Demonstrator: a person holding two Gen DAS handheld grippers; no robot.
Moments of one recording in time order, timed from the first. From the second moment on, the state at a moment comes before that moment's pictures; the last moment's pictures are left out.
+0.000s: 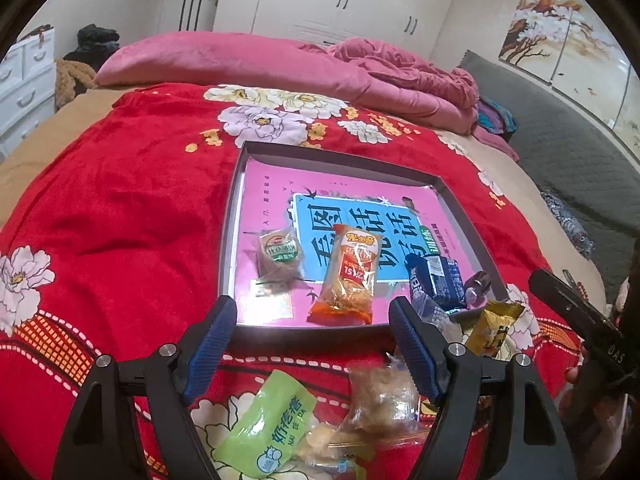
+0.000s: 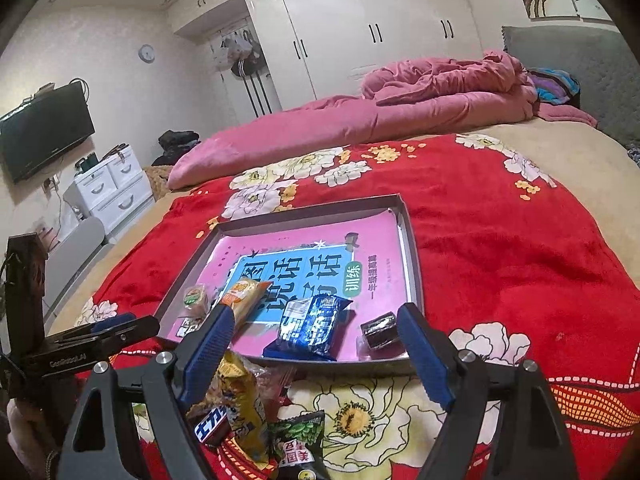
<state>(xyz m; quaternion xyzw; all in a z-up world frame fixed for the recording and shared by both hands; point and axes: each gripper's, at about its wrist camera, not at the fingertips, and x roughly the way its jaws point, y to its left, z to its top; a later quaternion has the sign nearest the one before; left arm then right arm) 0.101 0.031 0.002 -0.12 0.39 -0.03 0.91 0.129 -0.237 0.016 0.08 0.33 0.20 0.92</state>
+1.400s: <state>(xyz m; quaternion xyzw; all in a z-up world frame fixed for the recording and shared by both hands) 0.079 0.002 -0.011 -0.04 0.44 -0.06 0.90 0.092 -0.182 -0.023 0.00 0.42 0.29 0.86</state>
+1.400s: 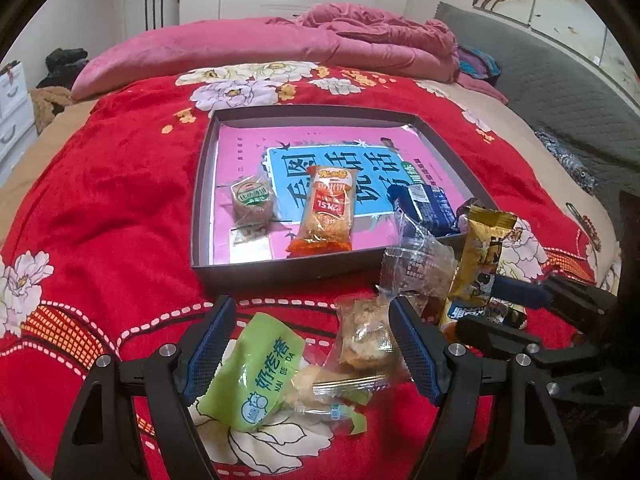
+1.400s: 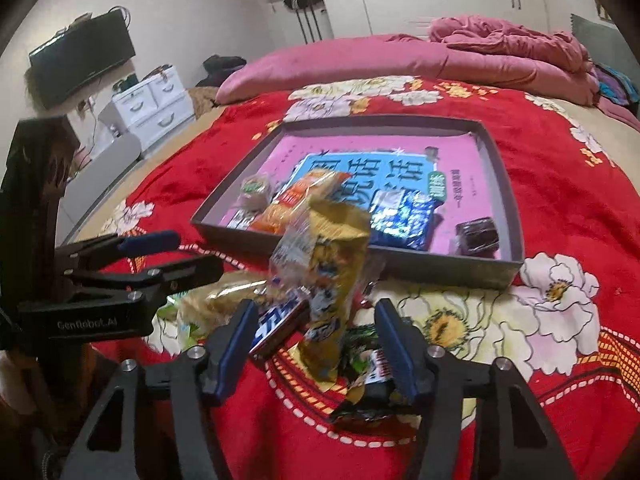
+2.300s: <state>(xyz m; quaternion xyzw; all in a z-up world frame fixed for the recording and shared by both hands) 0.091 -0.014 -0.036 -0.07 0.50 -0.11 0.86 0.100 -0.174 -0.044 -0.02 0.45 0.30 0.84</state>
